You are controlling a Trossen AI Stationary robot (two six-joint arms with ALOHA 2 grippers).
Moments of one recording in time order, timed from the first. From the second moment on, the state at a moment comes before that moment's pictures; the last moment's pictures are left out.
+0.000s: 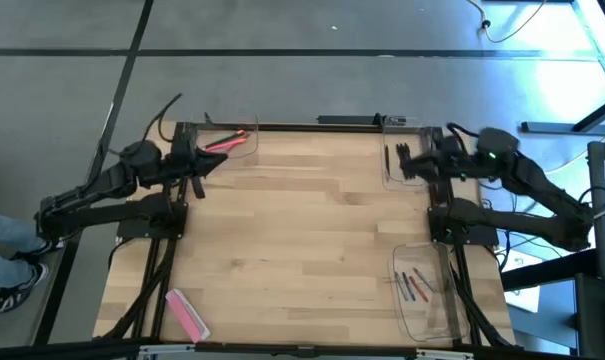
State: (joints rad) left arm 0.37 0.39 0.59 -0.26 -0.01 -0.16; right arm -0.43 0.52 0.86 -0.55 -0.33 0.18
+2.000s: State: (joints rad) left arm 0.37 0.02 0.01 0.02 0.02 -0.17; right arm -0.40 0.02 0.01 0.08 -0.51 -0.04
